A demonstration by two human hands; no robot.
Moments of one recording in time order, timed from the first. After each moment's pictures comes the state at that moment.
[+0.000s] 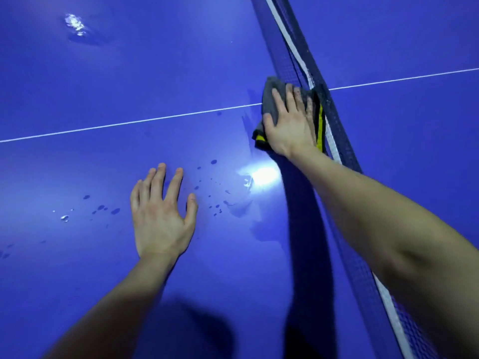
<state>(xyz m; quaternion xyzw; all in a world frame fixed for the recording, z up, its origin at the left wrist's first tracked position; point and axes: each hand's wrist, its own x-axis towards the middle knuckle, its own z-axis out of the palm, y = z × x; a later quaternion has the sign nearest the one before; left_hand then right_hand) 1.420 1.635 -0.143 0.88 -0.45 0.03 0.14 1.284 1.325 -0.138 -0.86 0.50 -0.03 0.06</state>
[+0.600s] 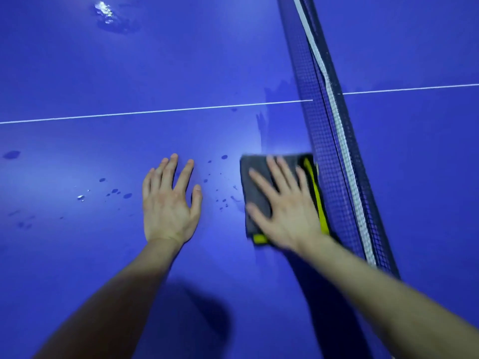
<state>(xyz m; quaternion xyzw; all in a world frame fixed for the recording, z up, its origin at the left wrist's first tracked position) 1.423 1.637 -0.146 0.89 -0.44 0.03 0.13 1.206 1.485 -0.132 -0.95 0.30 -0.02 0.08</state>
